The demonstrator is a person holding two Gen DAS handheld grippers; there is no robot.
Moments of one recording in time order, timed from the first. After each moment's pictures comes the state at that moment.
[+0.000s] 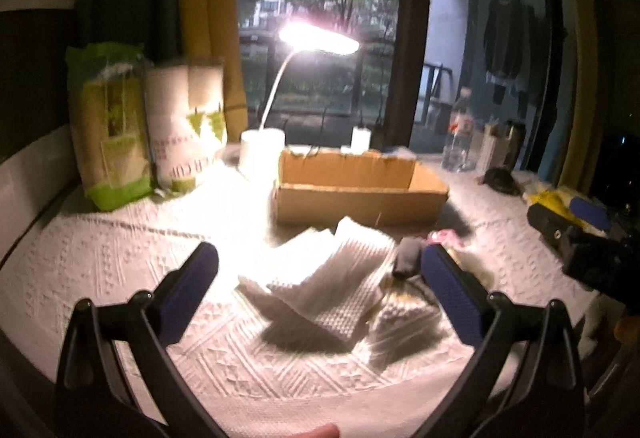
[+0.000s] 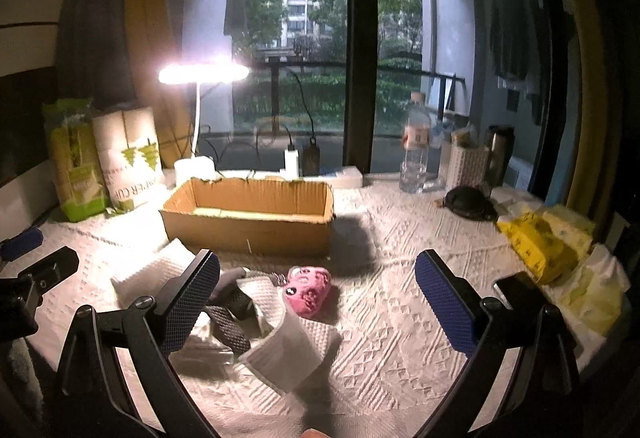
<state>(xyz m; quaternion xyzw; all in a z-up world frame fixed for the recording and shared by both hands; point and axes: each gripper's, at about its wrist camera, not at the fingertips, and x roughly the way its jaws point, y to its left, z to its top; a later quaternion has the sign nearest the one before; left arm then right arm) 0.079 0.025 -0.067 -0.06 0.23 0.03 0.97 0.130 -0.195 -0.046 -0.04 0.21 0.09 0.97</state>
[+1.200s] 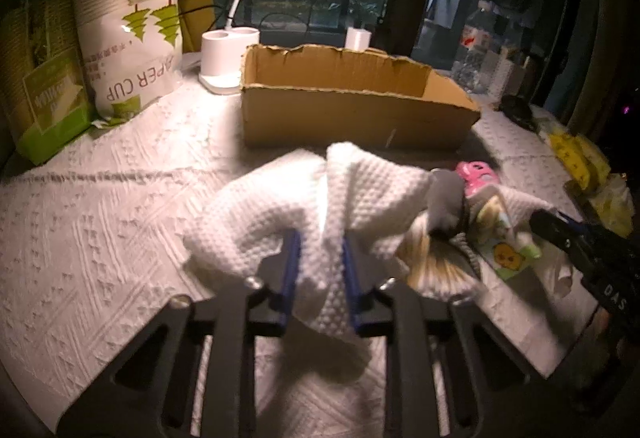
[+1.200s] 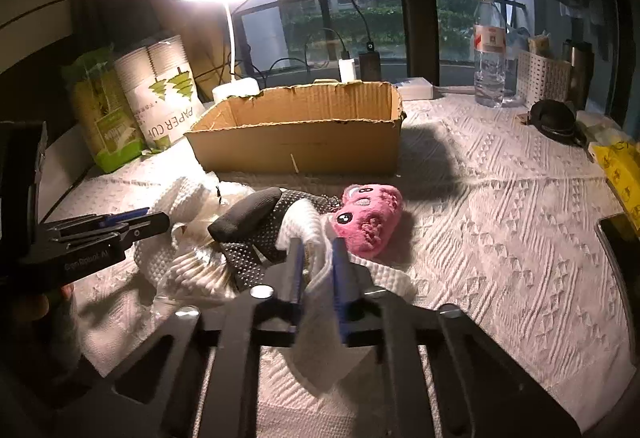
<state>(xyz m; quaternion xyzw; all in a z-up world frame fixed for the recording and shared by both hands) 0.165 0.025 -0.132 -0.07 0.38 -0.02 0.92 0.172 -0.189 -0.104 0.00 0.33 0.21 0.92</state>
